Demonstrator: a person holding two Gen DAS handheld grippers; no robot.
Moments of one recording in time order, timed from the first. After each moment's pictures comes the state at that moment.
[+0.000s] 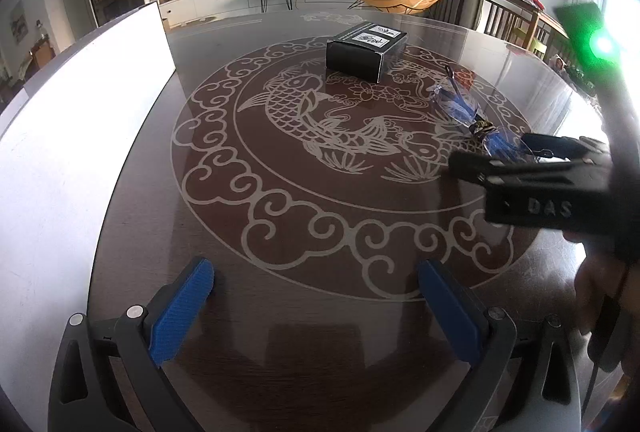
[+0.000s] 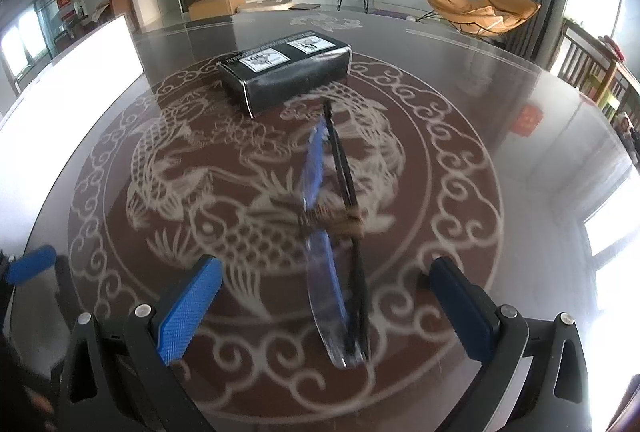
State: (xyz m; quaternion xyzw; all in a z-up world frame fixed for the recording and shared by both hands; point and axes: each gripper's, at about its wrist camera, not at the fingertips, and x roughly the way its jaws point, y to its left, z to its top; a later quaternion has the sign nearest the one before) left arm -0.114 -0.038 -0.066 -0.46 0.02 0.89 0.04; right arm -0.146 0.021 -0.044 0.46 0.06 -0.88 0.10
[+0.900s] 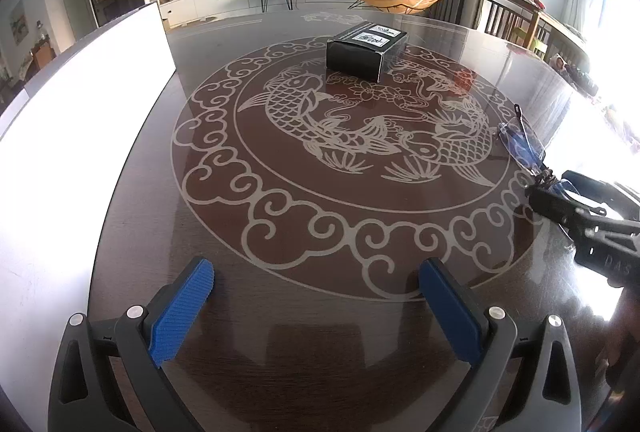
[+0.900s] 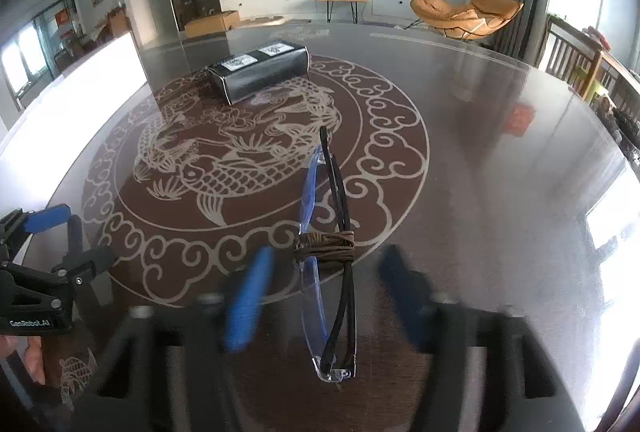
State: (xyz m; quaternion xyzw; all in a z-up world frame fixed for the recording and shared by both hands) left arm -0.116 -0.038 -0.066 -0.46 0.02 0.89 0.04; right arm -0.091 0.071 -0.039 0.44 0.04 -0.89 0.09
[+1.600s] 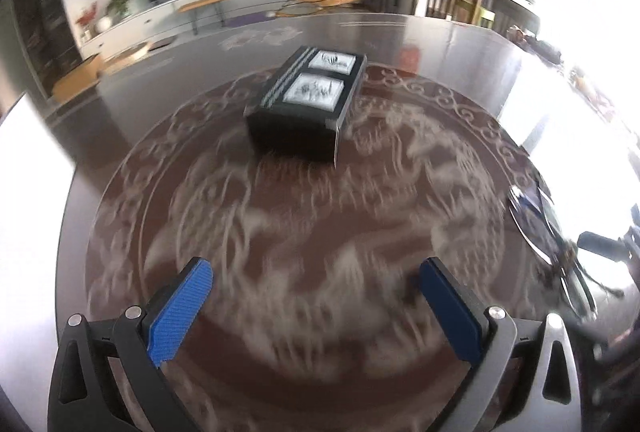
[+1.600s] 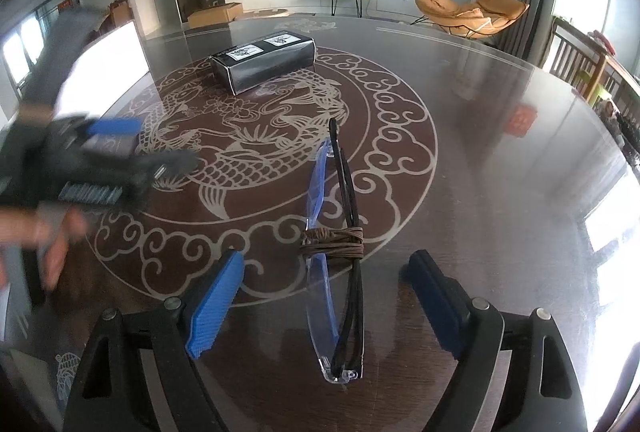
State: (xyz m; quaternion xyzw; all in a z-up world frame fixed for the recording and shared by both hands) left arm -0.237 -0.004 -0.063 -0.45 0.08 0.87 0.15; right arm -0.087 0.068 -0.041 0.44 0.05 -0.89 0.09
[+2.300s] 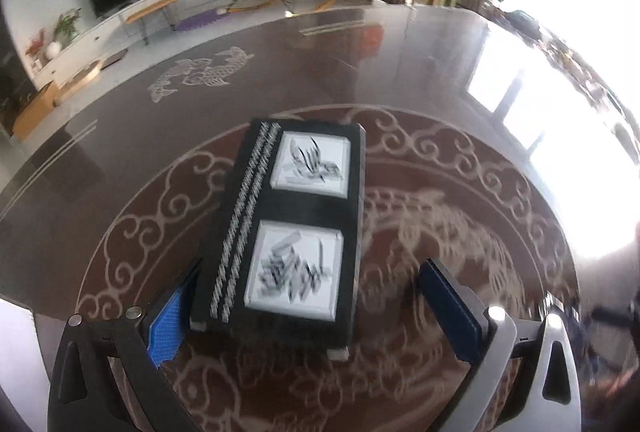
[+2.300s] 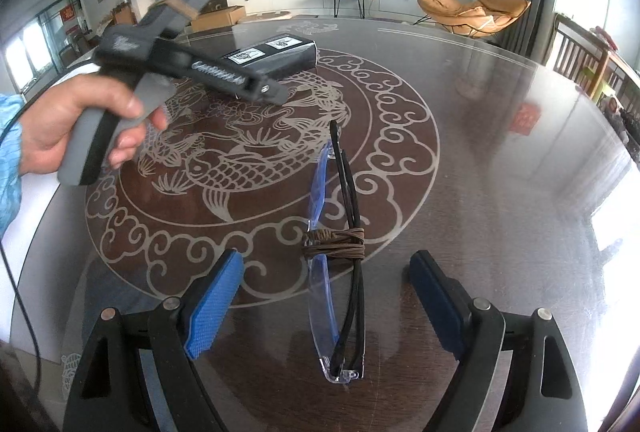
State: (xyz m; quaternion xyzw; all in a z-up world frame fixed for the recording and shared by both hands) left arm -0.328 0.036 -0.058 -0.47 0.12 0.85 0.21; right arm -0.085 0.069 -0.040 0.44 0.03 -0.89 0.10
